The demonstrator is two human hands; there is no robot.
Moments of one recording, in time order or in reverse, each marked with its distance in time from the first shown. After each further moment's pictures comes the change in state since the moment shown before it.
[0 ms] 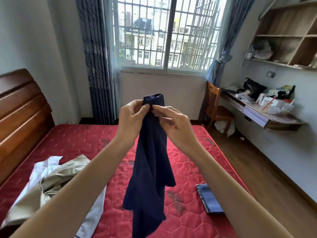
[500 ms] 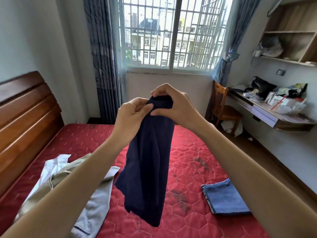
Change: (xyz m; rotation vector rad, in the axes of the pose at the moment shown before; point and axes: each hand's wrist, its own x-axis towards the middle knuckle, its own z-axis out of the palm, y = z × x) left_hand -0.005 0.011 -0.014 0.246 -0.074 0.118; right_hand 0.052 0.002 -0.022 -0.139 -0.194 -0.182
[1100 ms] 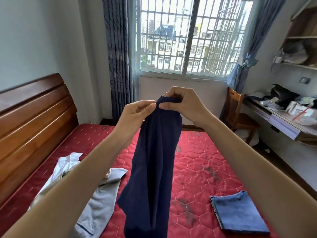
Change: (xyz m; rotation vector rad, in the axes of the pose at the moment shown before) left_hand 0.011 0.001 -0.007 -0.195 -0.048 -0.099; right_hand 0.029 0.010 -0.006 0.341 -0.073 0.146
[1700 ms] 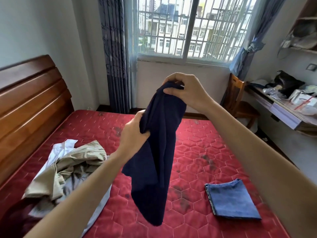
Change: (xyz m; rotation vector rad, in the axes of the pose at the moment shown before) left_hand 0.005 -0.124 0.010 0.709 0.162 0.103; right_hand 0.019 0.050 -0.028 -0.308 0.004 -0.005
